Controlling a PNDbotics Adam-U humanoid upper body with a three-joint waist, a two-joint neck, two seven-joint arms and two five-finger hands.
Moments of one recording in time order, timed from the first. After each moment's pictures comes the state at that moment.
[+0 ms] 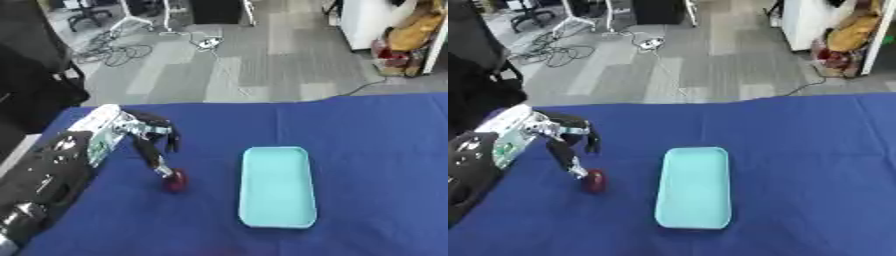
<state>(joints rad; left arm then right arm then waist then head) -0.96 0.57 -0.39 -0.86 -0.76 -0.32 -0.65 -0.54 -0.46 -0.01 -1.99 -0.69 -0.62 -0.16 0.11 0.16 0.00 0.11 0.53</state>
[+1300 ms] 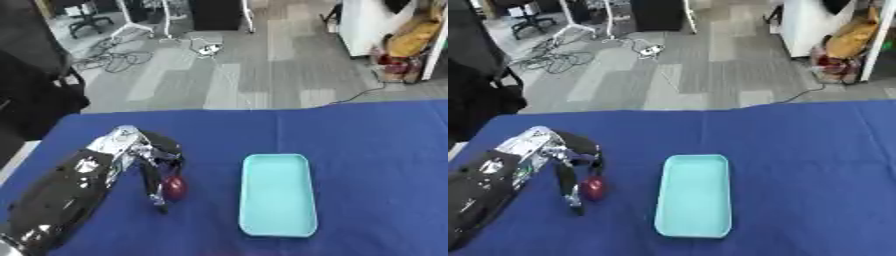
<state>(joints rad) -0.95 0.53 -0.40 -0.83 -1.04 -0.44 -0.62 -0.54 -0.46 -0.01 -1.99 -0.69 -0.62 -0.16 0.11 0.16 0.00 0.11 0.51</state>
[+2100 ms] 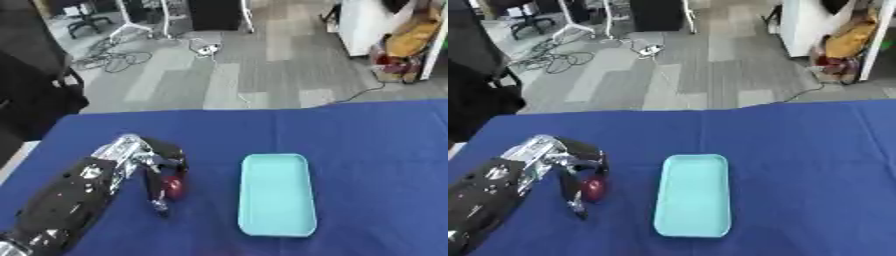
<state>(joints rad) -0.94 0.50 -0.39 -0.78 -1.00 -0.45 -0.57 -0.55 -0.46 -0.01 -1.99 -0.70 -0.62 -0.16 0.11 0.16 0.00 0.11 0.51</state>
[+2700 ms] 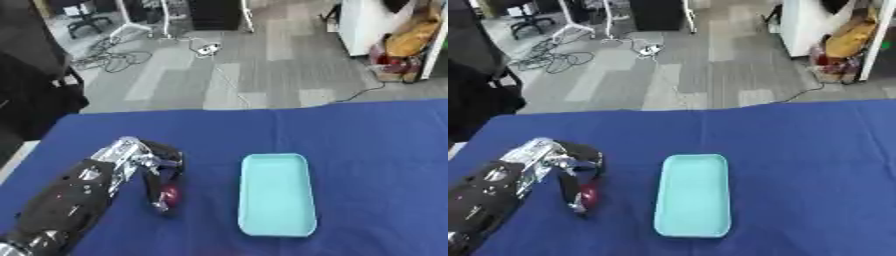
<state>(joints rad) -0.94 0.50 -0.39 -0.77 -0.96 -0.42 -0.56 -0.55 -0.46 -0.01 -1.99 -0.70 -0.62 -0.16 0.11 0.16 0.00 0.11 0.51</state>
